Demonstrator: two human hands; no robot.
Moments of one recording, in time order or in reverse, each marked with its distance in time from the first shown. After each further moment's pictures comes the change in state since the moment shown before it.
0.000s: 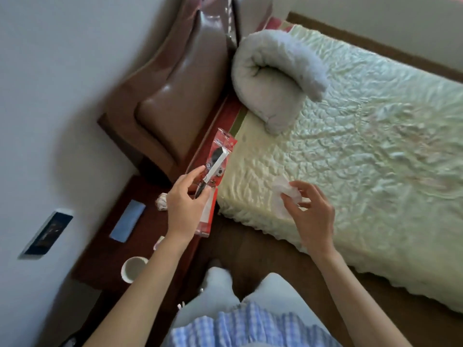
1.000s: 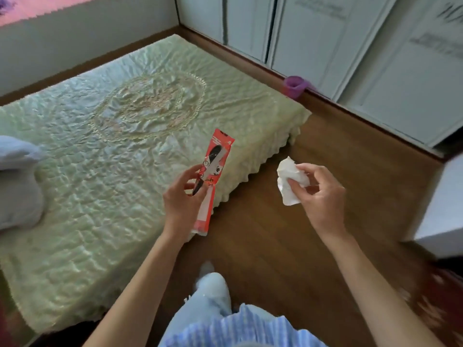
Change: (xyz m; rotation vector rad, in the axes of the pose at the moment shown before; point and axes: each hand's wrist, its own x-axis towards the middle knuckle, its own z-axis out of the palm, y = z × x) left_hand -0.350 0.265 0.358 -0.110 -1.027 0.476; right_hand -0.344 0.190 -0.440 -0.280 0.957 0.549
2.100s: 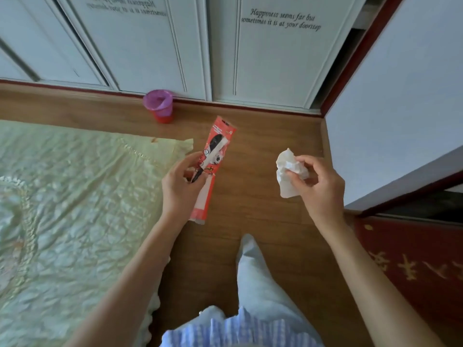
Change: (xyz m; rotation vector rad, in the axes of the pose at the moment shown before) left_hand 0.345 0.157 0.497 0.010 -0.673 0.267; right_hand 0.328 0.308 -0.128 -0.356 0.398 0.362
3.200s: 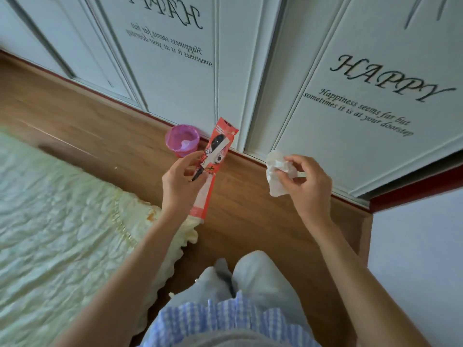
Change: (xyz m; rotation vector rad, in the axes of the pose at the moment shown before) left_hand 0.515 0.005 0.041 0.022 0.271 -0.152; right_hand 0.534 0.033 0.277 0.133 -0.223 -0.194
